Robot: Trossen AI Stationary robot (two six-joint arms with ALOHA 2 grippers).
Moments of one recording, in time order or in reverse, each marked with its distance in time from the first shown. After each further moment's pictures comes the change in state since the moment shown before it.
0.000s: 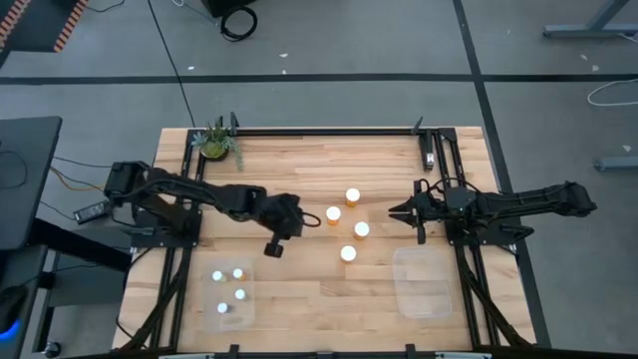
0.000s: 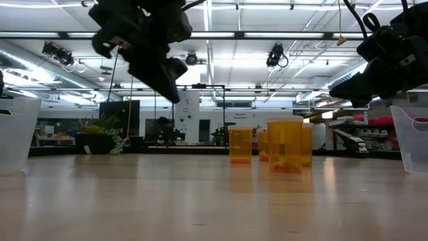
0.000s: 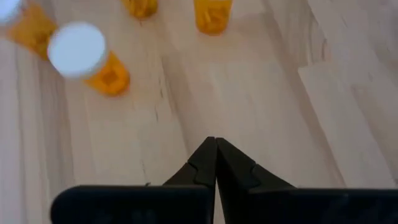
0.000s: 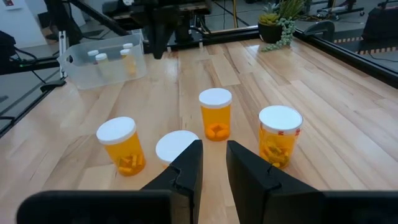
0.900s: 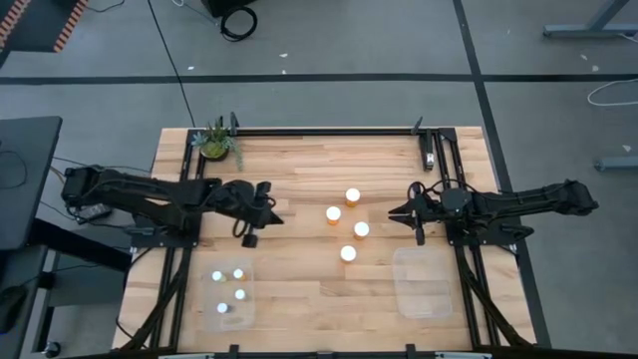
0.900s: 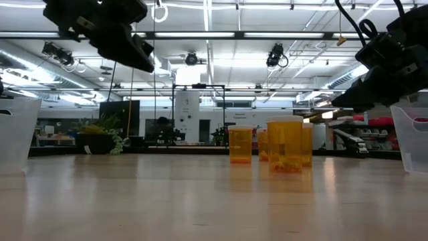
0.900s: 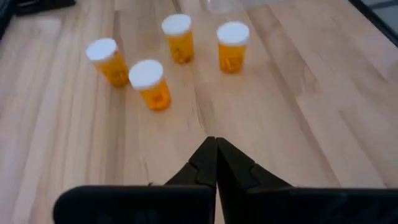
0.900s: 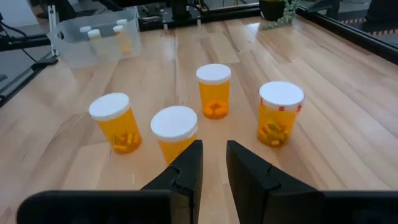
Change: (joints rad) left arm 0.045 -0.425 -0.305 0.165 -0.029 -0.014; right arm 0.000 0.040 0.000 -0.036 0.000 0.000
